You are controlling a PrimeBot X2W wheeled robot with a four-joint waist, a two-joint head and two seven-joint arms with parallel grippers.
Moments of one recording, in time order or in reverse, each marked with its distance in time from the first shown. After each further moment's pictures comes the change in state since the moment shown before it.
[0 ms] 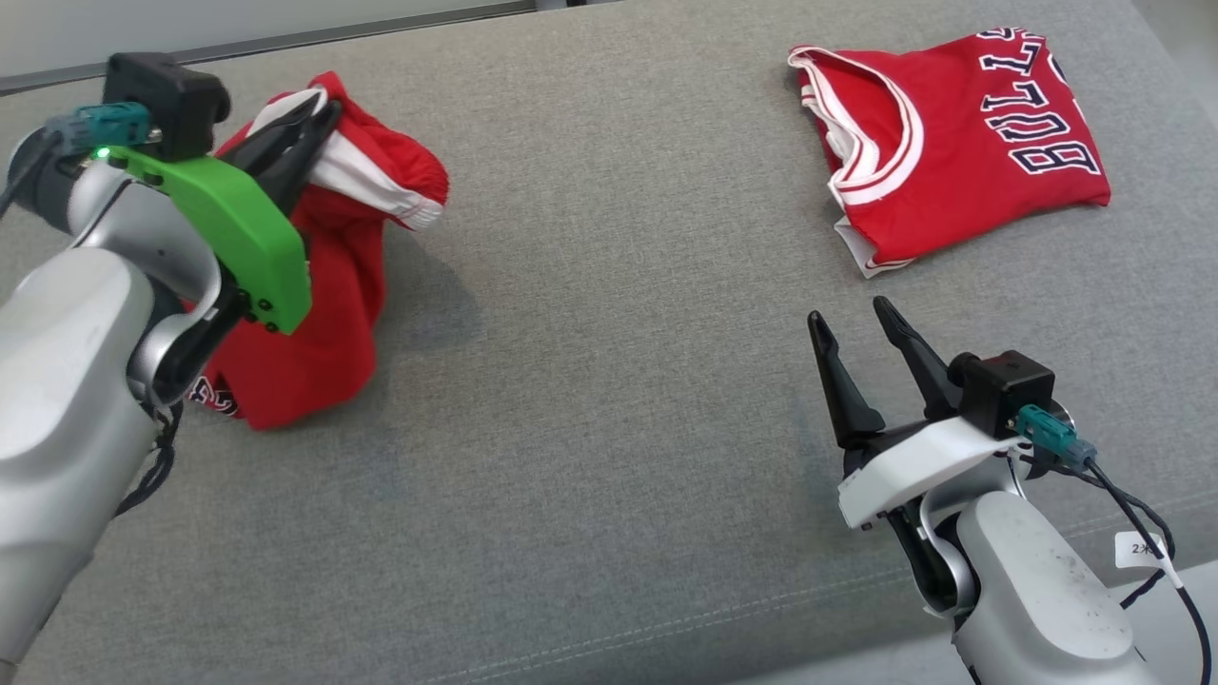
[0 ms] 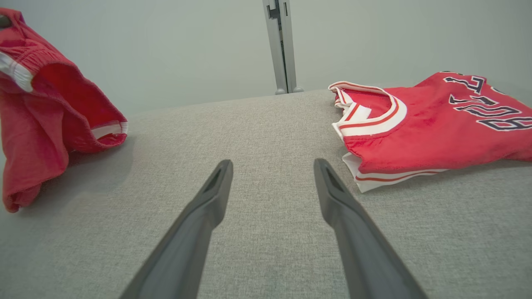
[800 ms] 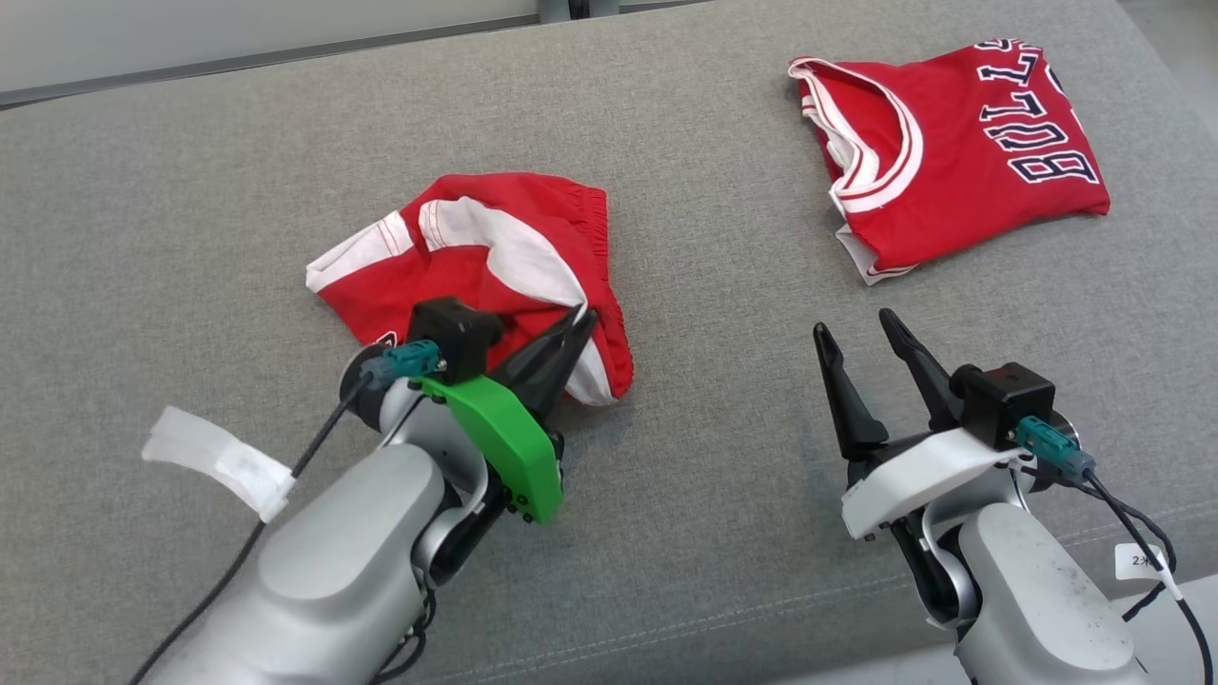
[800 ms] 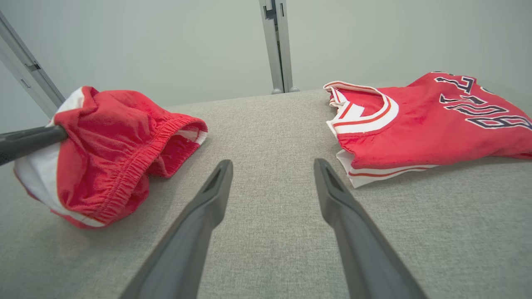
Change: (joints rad) left arm 0.256 -0.322 -0.125 0.058 -0.020 0.044 -0.235; right arm 0.021 0.002 -0.012 0.000 -0.017 0.000 0.000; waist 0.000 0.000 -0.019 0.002
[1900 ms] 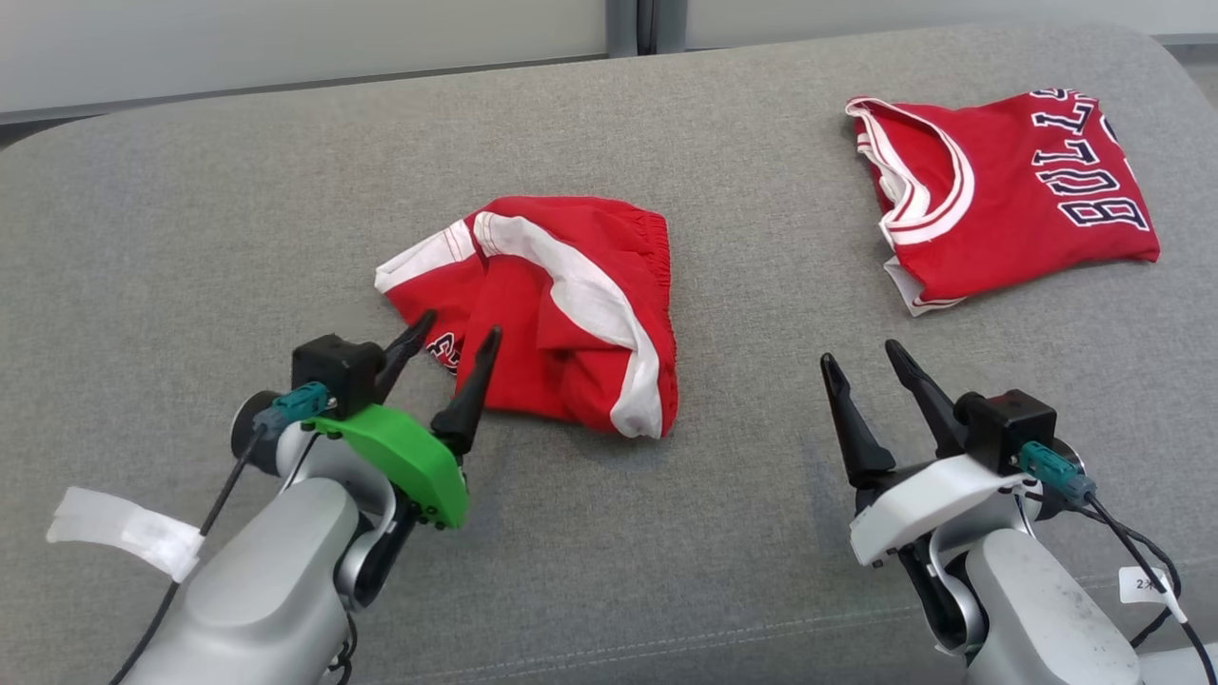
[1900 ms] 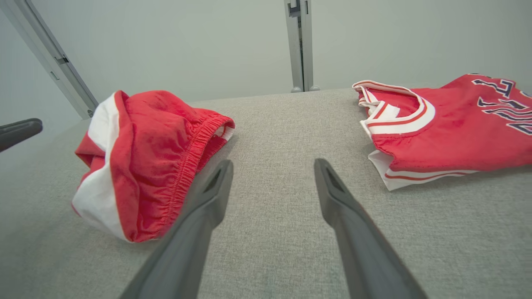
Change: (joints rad) left arm 0.085 0.042 0.117 0.101 0.049 0.042 -0.130; right arm 0.043 -0.010 -0.002 0.010 0.003 0.000 0.000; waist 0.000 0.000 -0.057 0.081
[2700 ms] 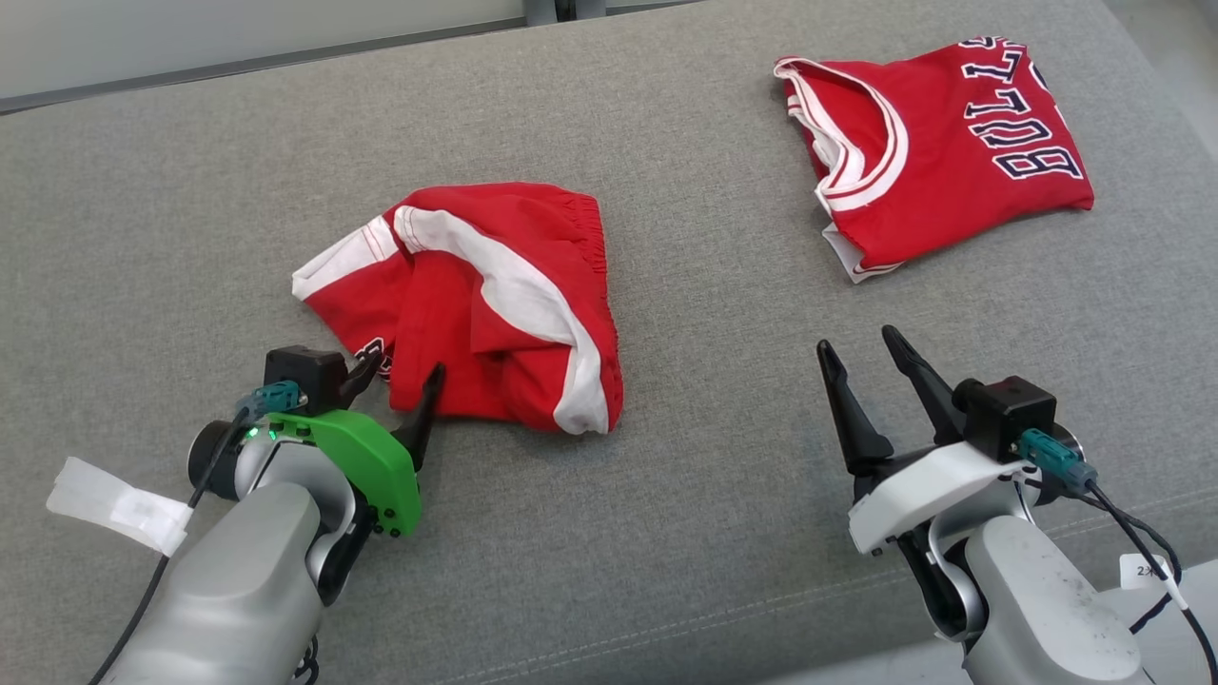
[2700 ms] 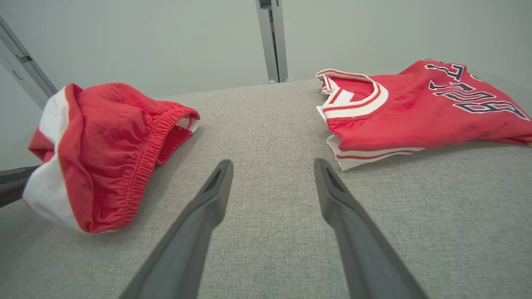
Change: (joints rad) left arm -0.082 -0.037 -0.041 0.360 -0.041 -0.079 0.021; right arm -0.024 -0.005 0.009 -0.001 0.003 0.000 0.000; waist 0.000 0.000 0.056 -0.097
